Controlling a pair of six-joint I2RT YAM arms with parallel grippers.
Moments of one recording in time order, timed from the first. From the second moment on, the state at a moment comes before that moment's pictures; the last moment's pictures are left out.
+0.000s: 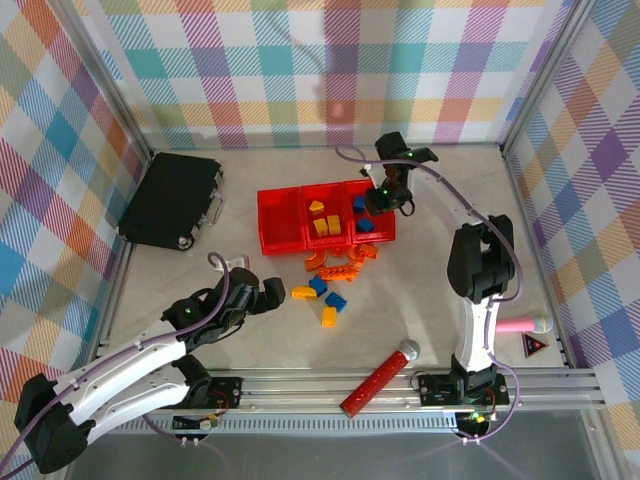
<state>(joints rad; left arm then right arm) -0.79 0.81 0.54 -0.55 -0.30 -0.87 0.37 2.03 1.83 -1.04 -0.09 -0.14</state>
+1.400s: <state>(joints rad) -0.79 0.84 0.54 -0.56 -0.30 -0.89 0.42 2.20 2.01 -1.05 -0.03 -0.06</state>
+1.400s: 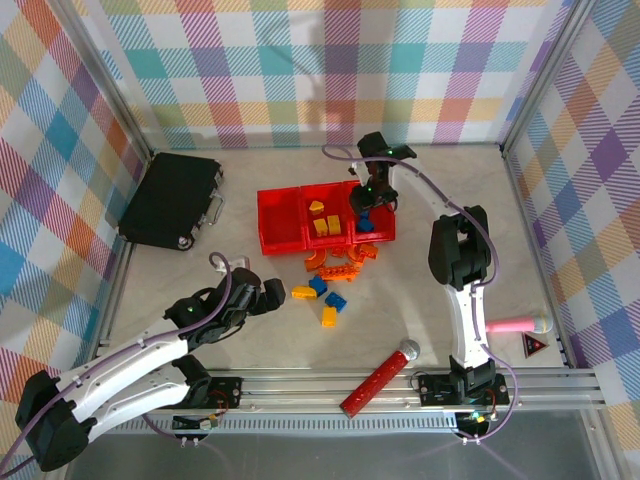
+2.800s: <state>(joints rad) -0.87 1.30 0.76 -0.56 -0.23 -1.29 0.42 1.42 1.14 -0.84 -0.06 0.10</state>
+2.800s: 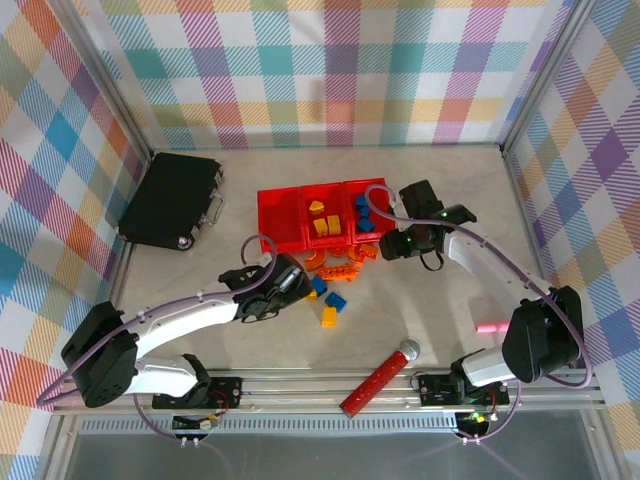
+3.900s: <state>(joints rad) -0.98 1.57 0.91 -0.55 -0.42 -2.06 0.42 1.36 1.02 -0.75 -0.11 0.09</state>
